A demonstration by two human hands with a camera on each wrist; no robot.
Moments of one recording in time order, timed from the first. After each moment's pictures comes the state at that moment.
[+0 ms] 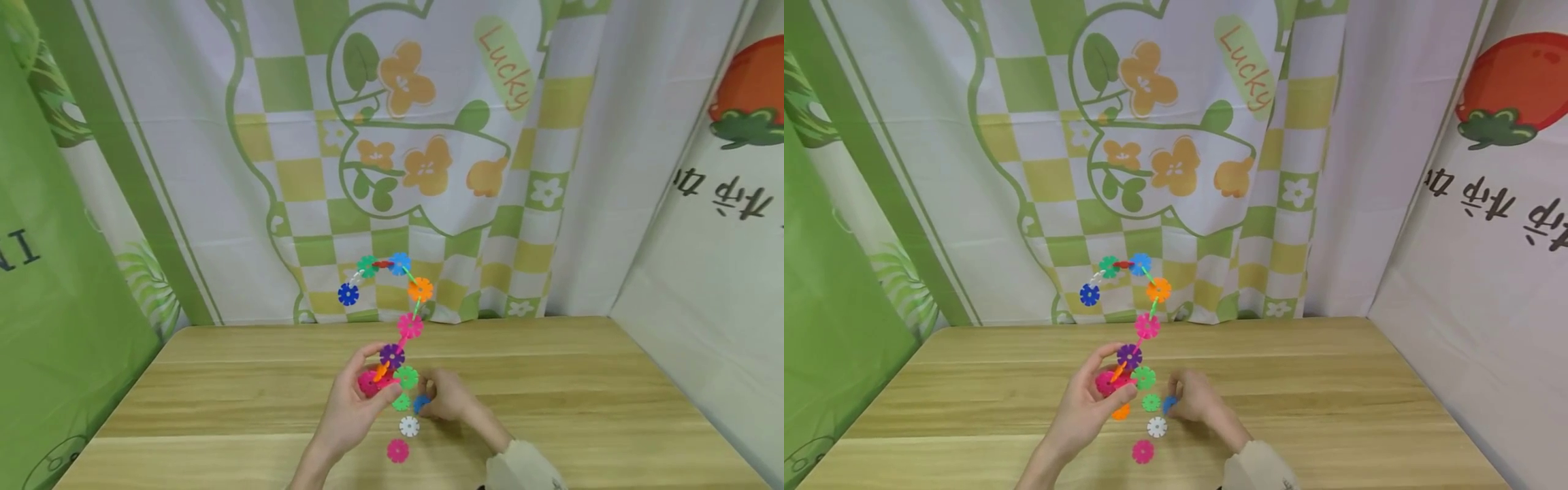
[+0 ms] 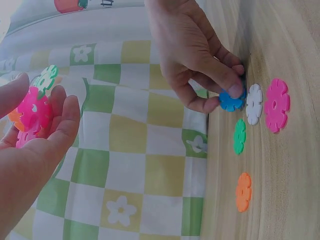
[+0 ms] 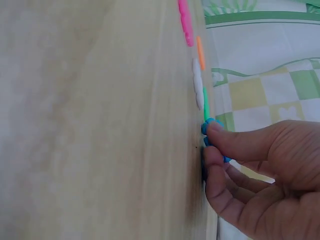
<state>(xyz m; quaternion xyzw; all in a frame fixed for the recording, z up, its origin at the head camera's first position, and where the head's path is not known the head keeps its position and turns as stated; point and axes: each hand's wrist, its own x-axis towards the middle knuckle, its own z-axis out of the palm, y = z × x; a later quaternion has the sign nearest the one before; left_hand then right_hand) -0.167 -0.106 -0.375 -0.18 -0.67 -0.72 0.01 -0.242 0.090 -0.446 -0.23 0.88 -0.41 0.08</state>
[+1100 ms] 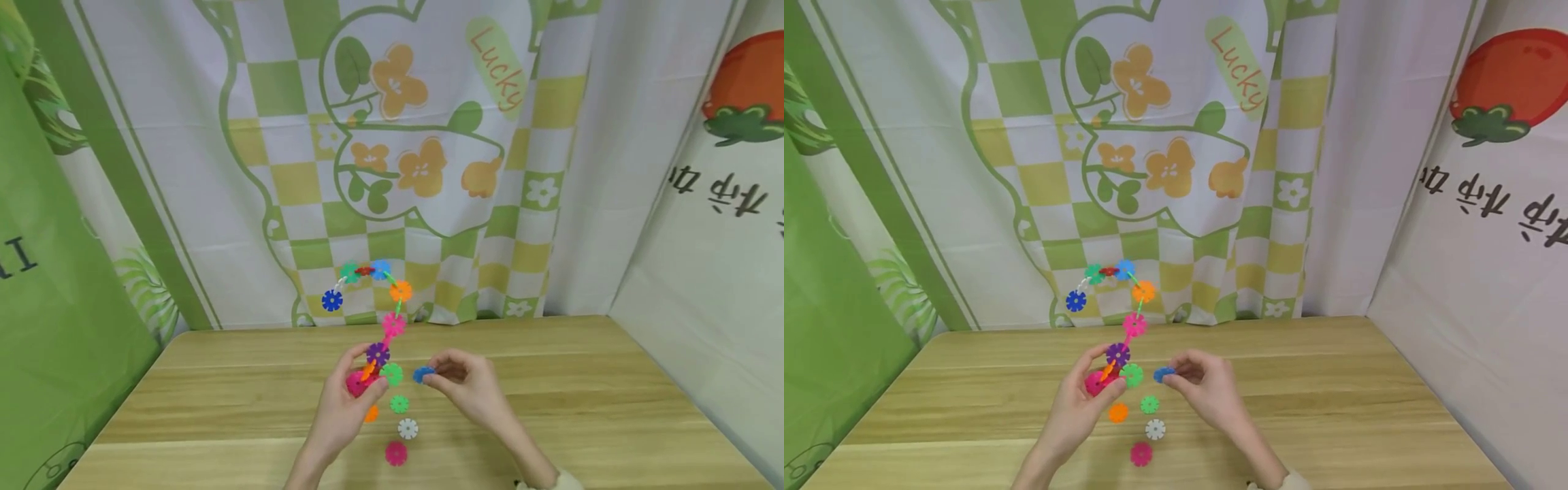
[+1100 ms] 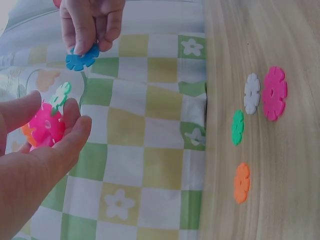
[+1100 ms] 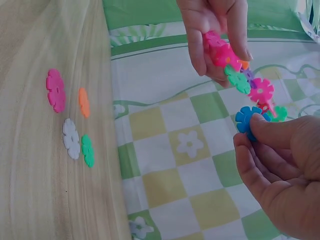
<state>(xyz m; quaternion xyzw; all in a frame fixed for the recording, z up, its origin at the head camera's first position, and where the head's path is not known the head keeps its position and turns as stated) -0.168 -0.109 -0.377 -0.12 -0.73 -0.68 0.05 -0.197 0.103 -0.379 -0.21 0.79 -0.57 -0.09</state>
